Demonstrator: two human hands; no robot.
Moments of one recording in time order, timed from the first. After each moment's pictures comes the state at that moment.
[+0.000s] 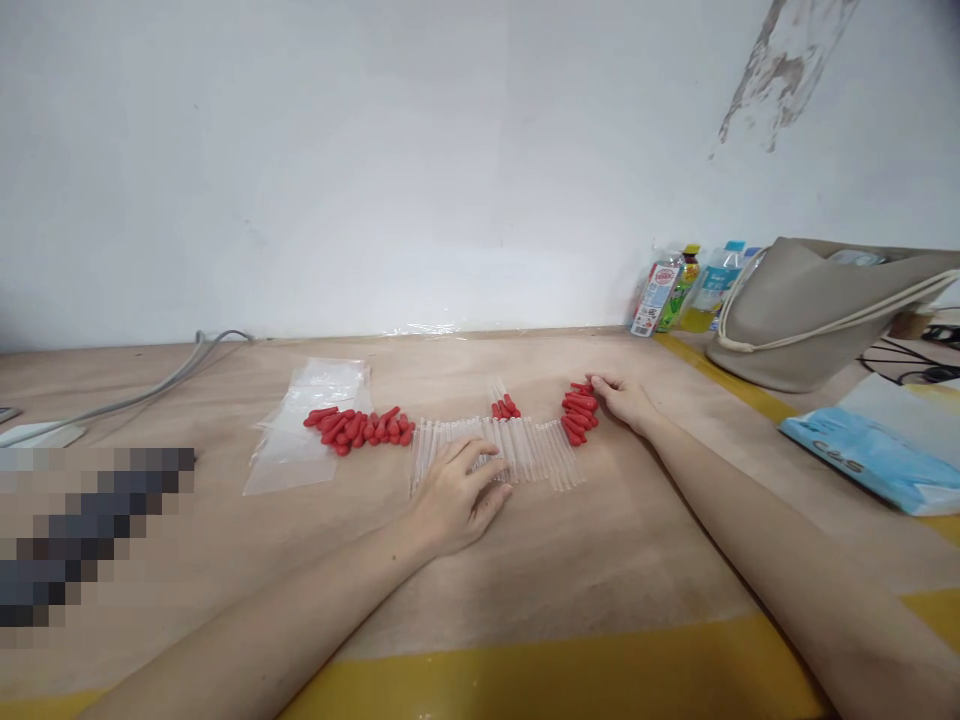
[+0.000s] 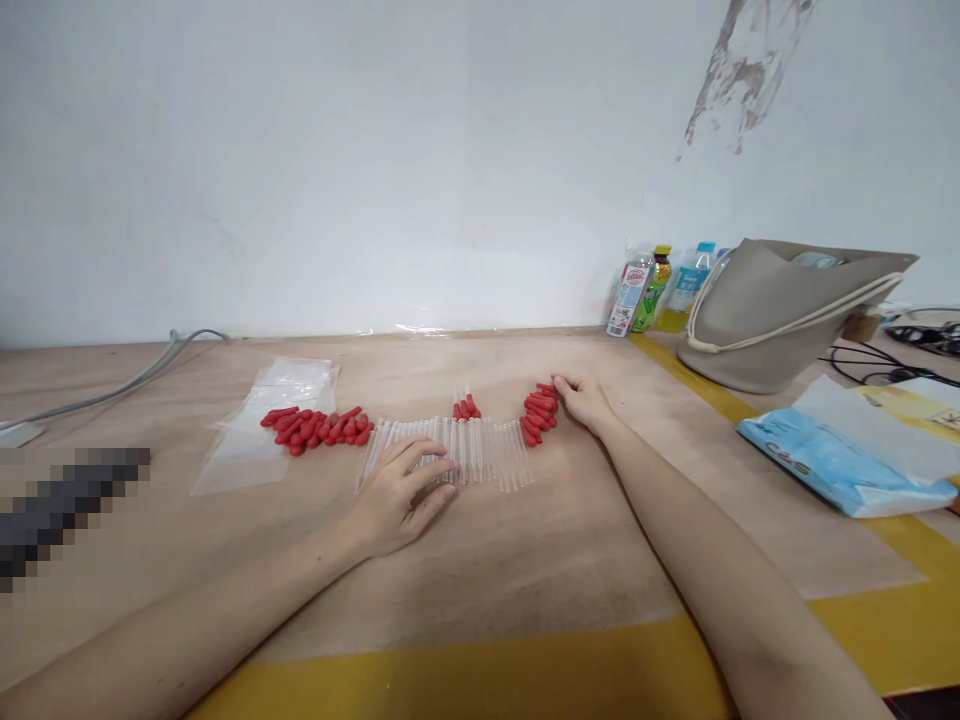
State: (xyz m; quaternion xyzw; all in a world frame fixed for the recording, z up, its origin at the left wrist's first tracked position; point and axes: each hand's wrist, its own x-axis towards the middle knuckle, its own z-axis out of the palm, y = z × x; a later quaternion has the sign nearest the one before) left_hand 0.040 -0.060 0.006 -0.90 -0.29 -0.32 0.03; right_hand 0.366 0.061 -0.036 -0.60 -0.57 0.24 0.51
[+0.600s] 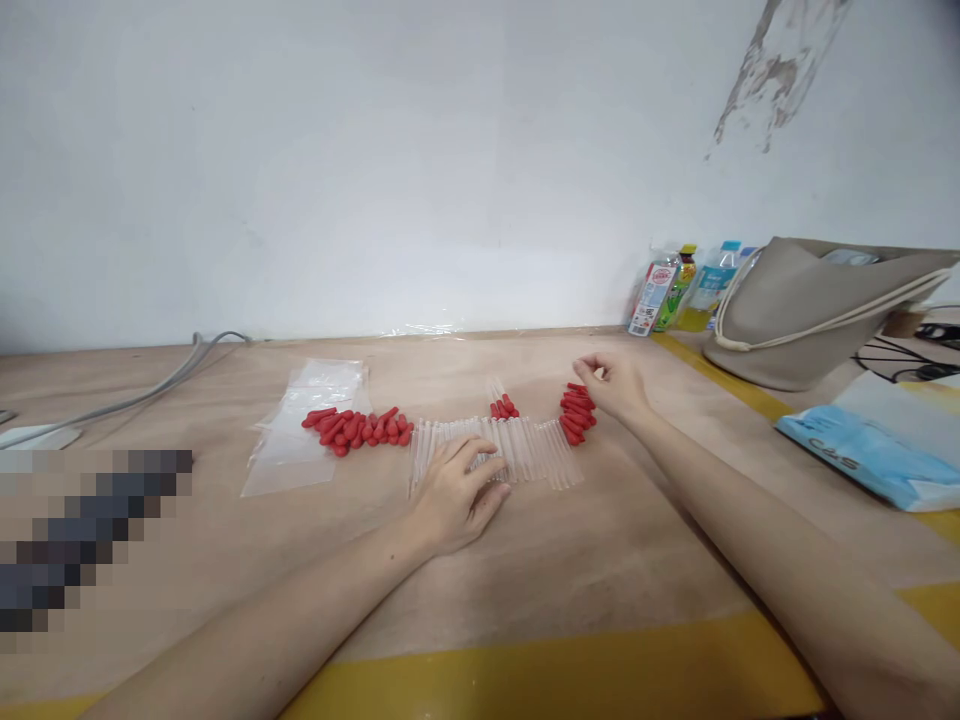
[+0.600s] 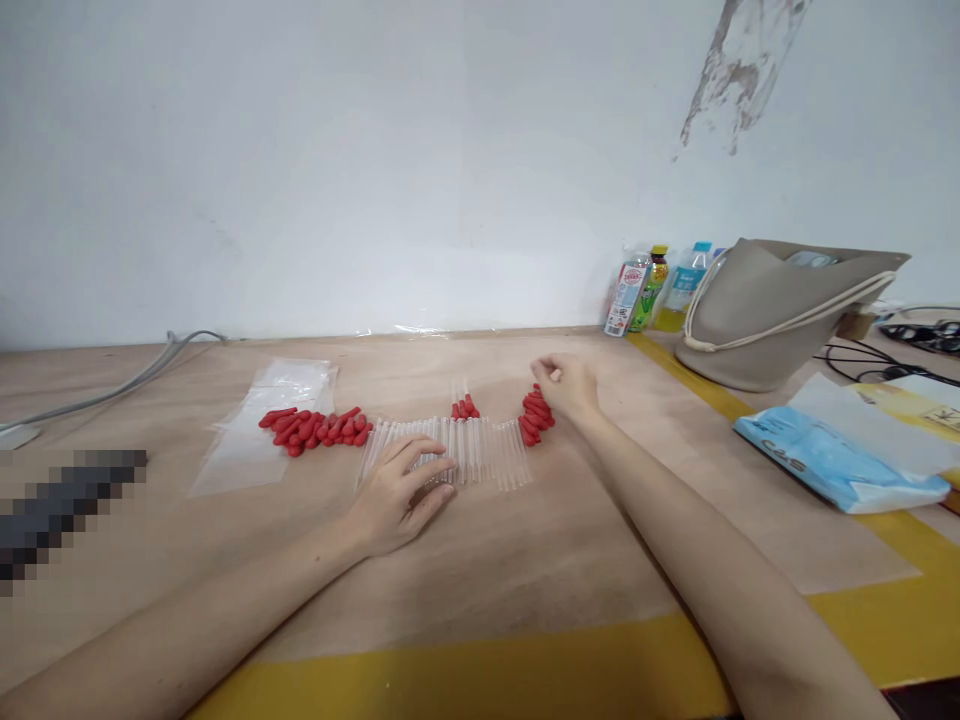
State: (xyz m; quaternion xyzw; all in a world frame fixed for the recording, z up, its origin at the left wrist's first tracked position) left_hand 0.040 -0.058 0.005 -0.90 -0.28 -0.33 0.04; right_hand 0.319 0.028 0.021 -0.63 -0.61 0.04 0.48
